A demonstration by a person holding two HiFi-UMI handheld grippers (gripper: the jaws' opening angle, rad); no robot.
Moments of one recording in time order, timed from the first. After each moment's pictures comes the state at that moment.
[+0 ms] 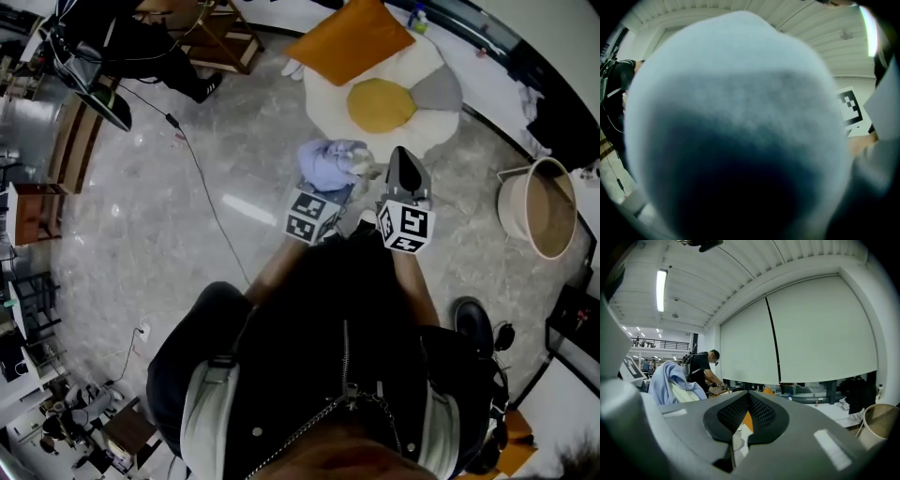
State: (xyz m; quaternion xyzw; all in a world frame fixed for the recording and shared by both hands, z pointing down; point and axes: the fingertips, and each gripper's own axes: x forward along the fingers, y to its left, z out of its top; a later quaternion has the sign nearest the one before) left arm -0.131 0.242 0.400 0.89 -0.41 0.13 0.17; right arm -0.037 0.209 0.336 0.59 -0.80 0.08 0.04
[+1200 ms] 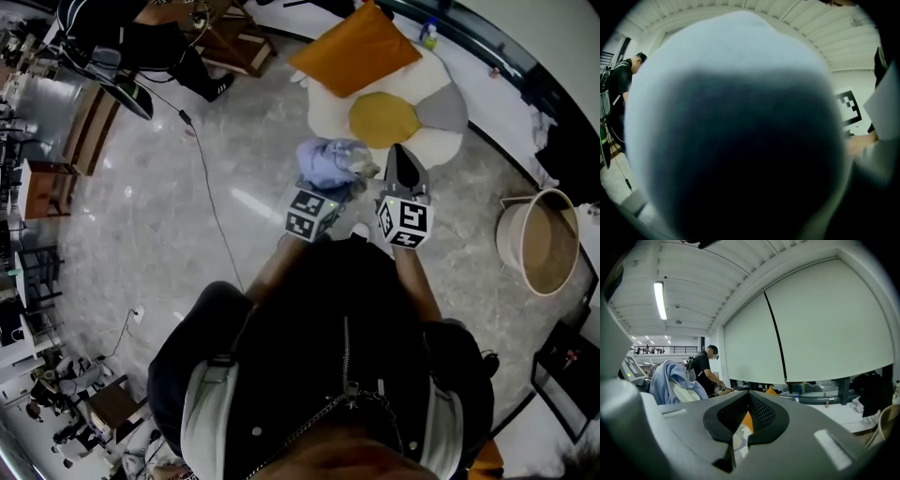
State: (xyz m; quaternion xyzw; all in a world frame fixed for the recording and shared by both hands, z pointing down) left arm -0.056 0.167 0.393 0.86 -0.46 0.15 0.17; right arm 0.037 0.122 0.335 0.54 -0.84 0.10 0.03
